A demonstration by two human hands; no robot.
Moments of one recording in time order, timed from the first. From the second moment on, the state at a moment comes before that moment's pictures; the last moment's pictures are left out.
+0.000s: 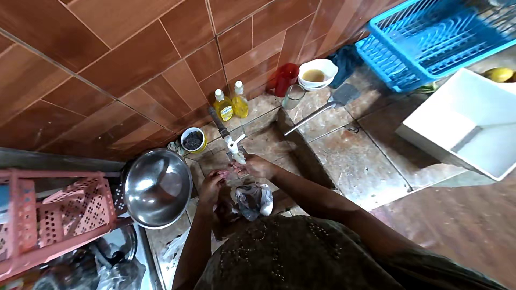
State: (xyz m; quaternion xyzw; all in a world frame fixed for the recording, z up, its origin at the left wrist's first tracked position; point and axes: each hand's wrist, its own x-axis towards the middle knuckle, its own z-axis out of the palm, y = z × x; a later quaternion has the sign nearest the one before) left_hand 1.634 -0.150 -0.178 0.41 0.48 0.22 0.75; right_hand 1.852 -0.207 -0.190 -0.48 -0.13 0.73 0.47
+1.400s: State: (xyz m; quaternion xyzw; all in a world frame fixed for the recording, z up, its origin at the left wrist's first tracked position) left_hand 1.655 -0.180 -0.186 0.42 0.50 0.08 0.75; right_hand 1.890 -0.235 -0.182 -0.53 -0.46 0.61 0.37
